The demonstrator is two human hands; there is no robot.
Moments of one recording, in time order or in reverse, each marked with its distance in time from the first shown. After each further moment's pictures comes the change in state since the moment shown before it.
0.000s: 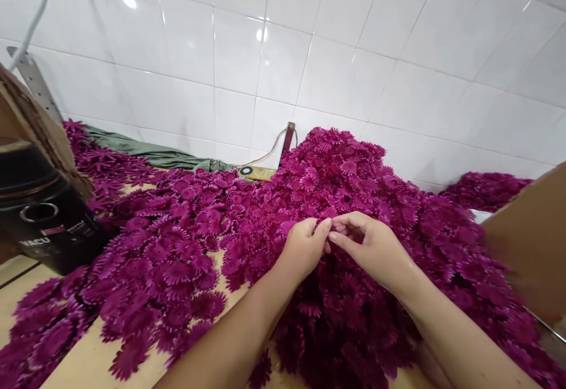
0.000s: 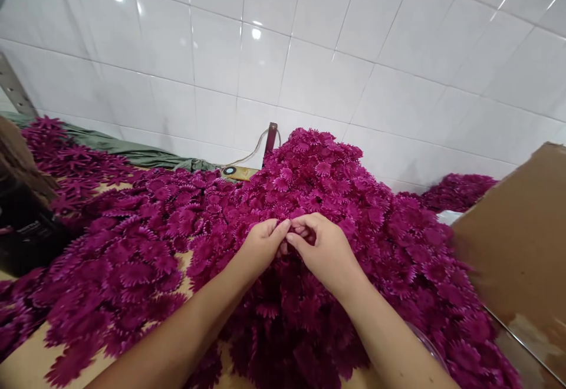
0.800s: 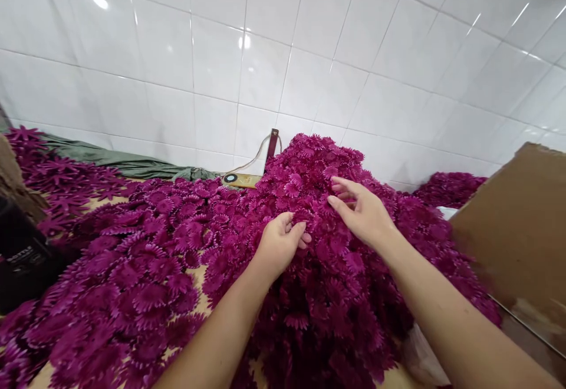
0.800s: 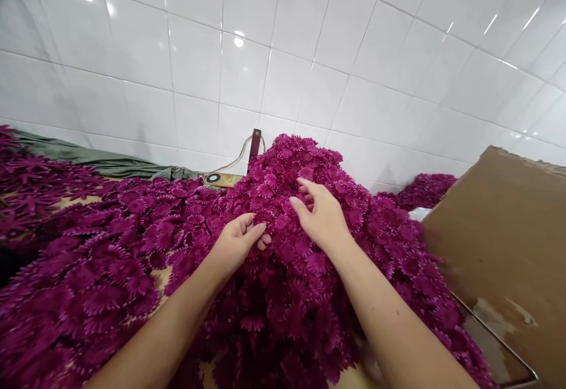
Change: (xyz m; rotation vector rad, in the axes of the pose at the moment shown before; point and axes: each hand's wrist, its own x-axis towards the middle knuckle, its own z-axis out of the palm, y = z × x) left_hand 0.009 0.016 -0.016 -0.127 0.011 -0.034; right_hand 0.044 0.018 -0.023 -0.087 0.219 0.049
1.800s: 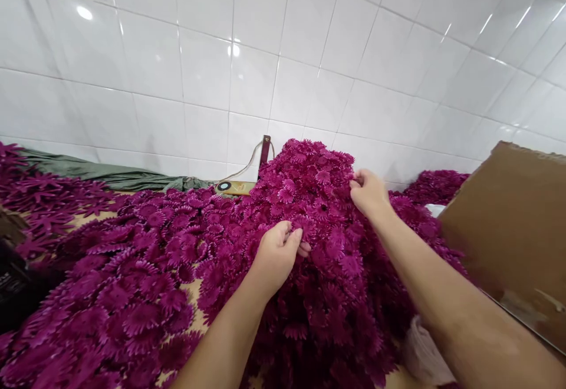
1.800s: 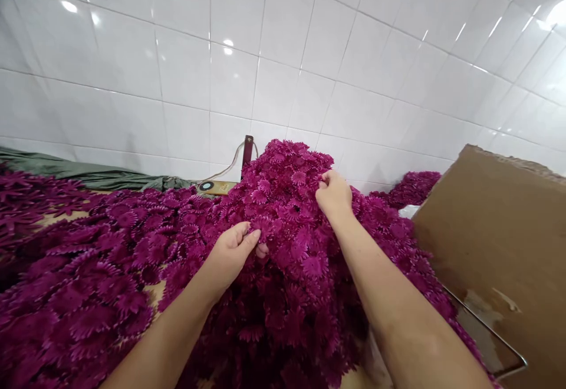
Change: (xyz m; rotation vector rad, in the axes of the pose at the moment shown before) left_hand -0.006 -0.002 0.002 -0.013 -0.052 0.042; right_hand 0.042 0.021 -0.008 -0.287 0.230 0.218
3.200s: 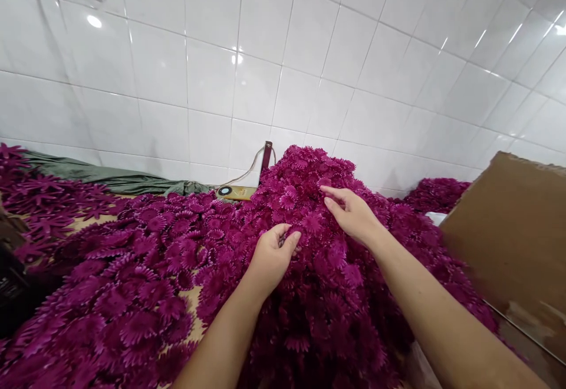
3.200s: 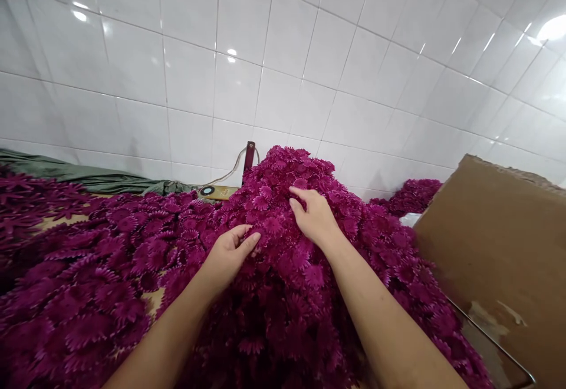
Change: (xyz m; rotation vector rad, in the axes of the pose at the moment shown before) left_hand 0.008 -0.002 -0.009 0.044 0.008 0.084; right_hand -0.028 -0.016 -0.002 0.217 -0.292 -0.194
